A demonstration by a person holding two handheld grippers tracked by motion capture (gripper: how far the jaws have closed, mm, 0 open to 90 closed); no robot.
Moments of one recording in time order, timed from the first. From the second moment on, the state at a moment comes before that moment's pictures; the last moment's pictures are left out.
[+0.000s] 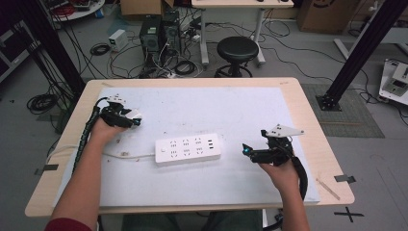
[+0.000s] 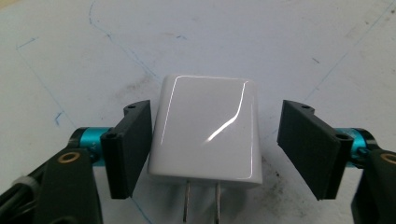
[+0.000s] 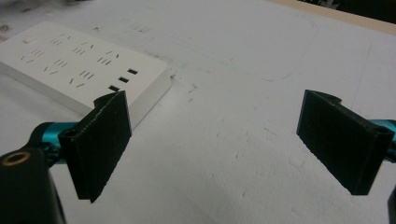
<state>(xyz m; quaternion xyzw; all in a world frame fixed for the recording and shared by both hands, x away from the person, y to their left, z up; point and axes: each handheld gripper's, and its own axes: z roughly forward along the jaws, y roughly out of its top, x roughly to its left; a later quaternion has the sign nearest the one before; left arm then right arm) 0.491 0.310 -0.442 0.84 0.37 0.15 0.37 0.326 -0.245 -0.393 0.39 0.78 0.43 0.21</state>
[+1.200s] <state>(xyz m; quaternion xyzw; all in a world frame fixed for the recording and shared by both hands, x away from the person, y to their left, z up) 0.435 0.313 -0.370 0.83 0.35 0.20 0.39 0.323 -0.245 -0.378 0.37 0.79 0.45 0.20</state>
